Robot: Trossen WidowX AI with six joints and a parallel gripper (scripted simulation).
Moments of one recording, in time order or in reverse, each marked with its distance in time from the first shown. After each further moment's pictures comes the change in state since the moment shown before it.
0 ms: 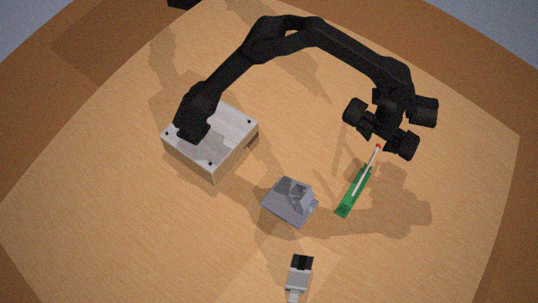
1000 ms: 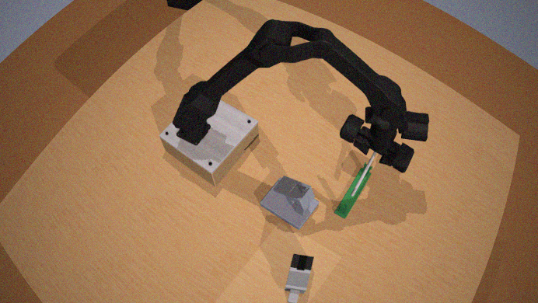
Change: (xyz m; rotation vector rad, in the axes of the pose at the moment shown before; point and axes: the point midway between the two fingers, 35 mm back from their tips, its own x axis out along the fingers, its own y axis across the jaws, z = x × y) arm 0.060 -0.006 -0.004 -0.021 -0.021 -0.044
